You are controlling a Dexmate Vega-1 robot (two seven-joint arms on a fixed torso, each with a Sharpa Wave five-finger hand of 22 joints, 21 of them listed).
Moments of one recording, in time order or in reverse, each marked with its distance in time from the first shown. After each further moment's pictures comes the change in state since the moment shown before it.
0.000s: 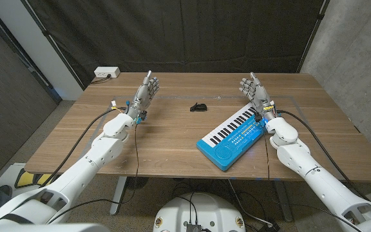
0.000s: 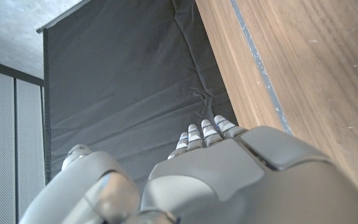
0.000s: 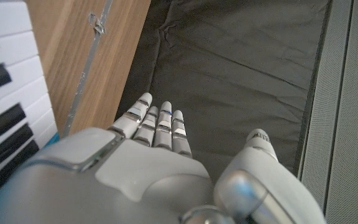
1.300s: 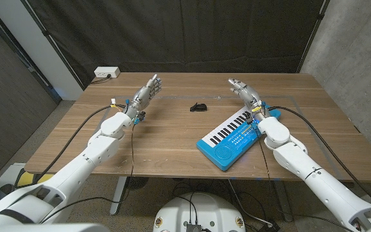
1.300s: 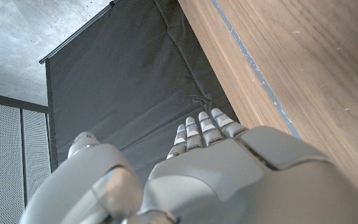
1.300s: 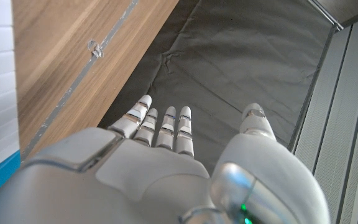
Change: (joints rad) left arm -0.014 0.039 0.015 0.013 0.079 -0.020 -0.030; left_hand 0.097 0.029 0.003 -0.031 -0.008 0.117 -0.007 0.017 0.000 0.104 0.007 0.016 0.000 0.105 -0.002 0.014 0.000 0.094 0.009 0.017 0.005; right arm -0.036 -0.048 -0.076 -0.187 -0.261 -0.132 -0.143; right_hand 0.211 0.020 0.058 -0.055 0.000 0.060 -0.074 0.014 0.005 -0.053 -0.041 -0.008 0.000 -0.046 0.007 0.000 0.000 -0.048 0.009 -0.001 0.000
